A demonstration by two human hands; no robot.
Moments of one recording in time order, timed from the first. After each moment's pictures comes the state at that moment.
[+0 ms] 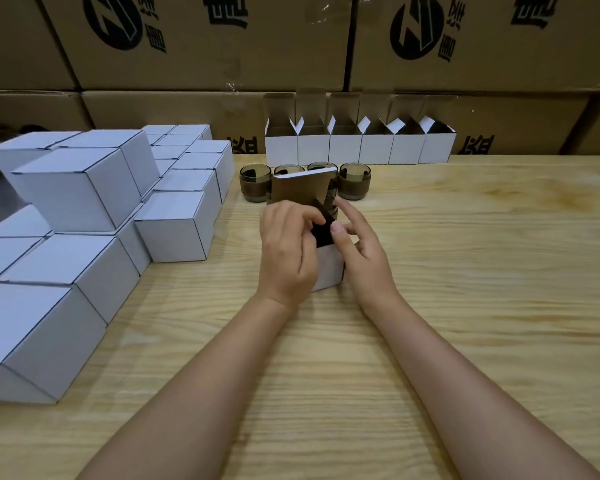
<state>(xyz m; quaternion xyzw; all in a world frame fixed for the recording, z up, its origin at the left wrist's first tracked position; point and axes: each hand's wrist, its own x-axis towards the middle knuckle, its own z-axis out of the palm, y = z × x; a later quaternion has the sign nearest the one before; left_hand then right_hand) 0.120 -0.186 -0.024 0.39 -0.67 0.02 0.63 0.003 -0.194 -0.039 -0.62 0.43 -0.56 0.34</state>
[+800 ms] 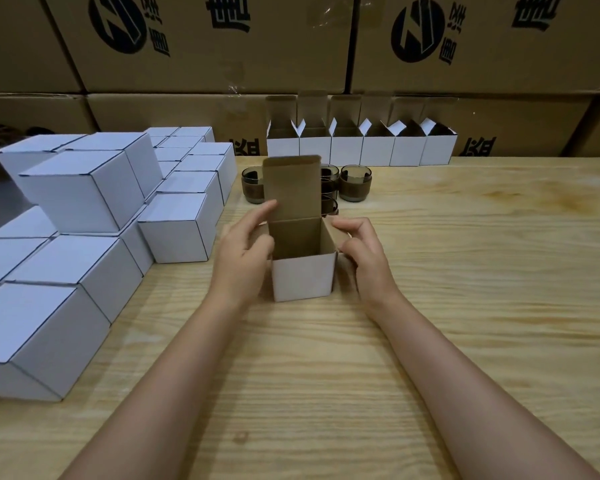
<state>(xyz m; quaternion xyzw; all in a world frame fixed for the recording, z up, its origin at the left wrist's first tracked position) 0.173 -0.176 -0.017 0.53 -0.60 -0.26 0.55 0.000 -0.193 -0.038 -0.55 0.39 -0.57 0.47</state>
